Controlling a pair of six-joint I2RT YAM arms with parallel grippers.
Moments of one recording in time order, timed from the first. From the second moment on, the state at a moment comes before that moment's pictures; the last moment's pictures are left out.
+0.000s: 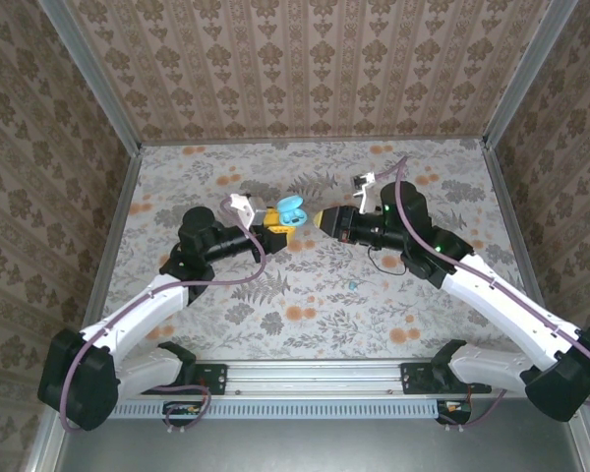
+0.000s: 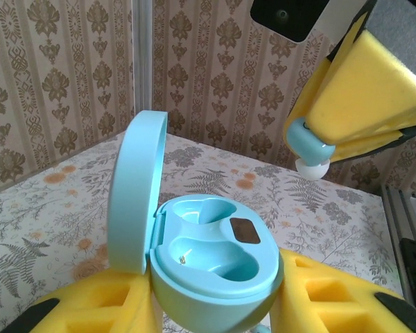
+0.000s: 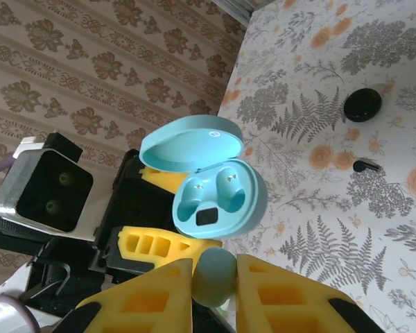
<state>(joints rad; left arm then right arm) -0.54 1.10 0.63 0.42 0.71 -0.07 0.63 1.13 1.05 -0.26 -0.35 0.85</state>
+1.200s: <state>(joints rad) -0.56 1.10 0.63 0.42 0.70 -0.06 0.75 1.34 1.27 -0.36 -0.35 0.71</state>
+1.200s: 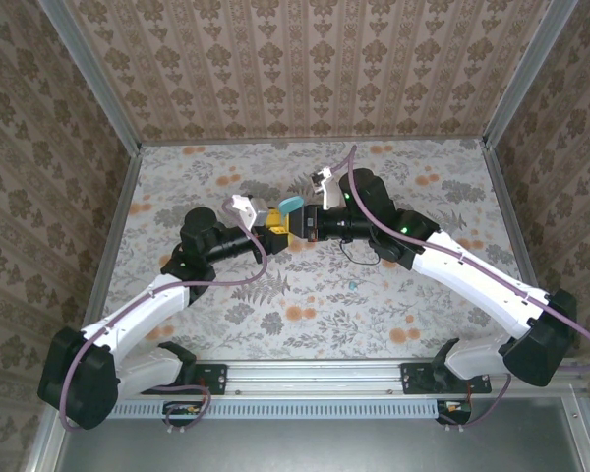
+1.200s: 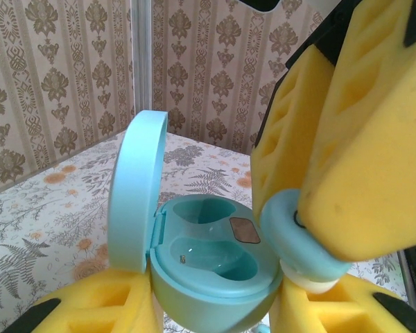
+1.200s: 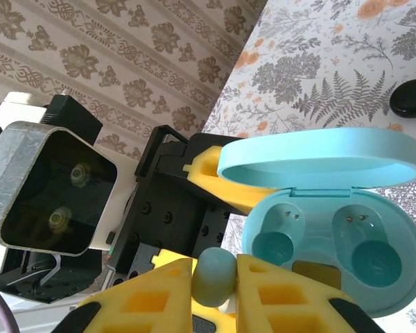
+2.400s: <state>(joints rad) -0.57 1.10 0.63 0.42 0.70 -0.06 0.75 1.37 1.29 -0.38 -0.30 0.65</state>
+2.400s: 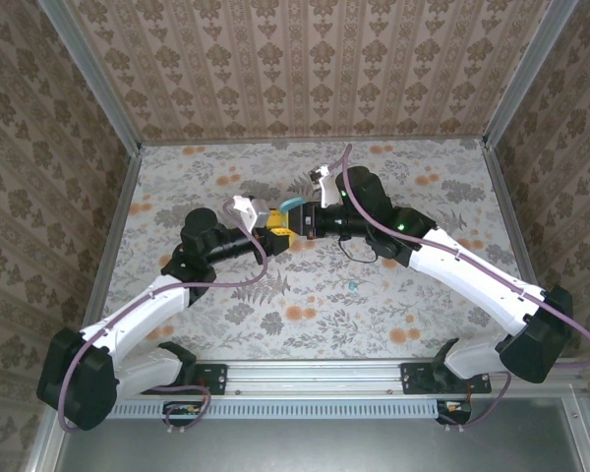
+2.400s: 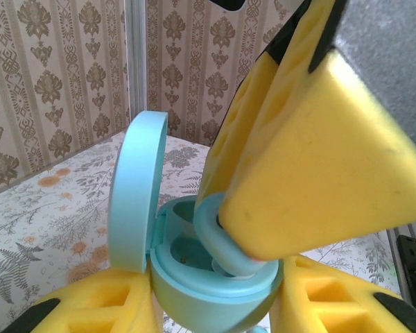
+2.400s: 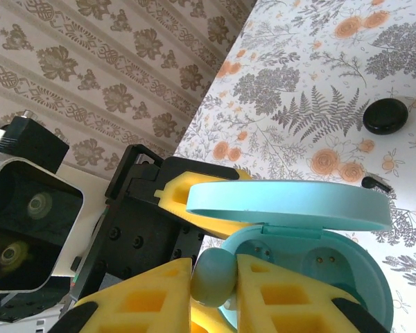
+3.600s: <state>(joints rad) -0.57 1.09 0.63 0.40 0.69 -0.05 0.75 1.32 1.33 -0.52 -0.22 0.60</state>
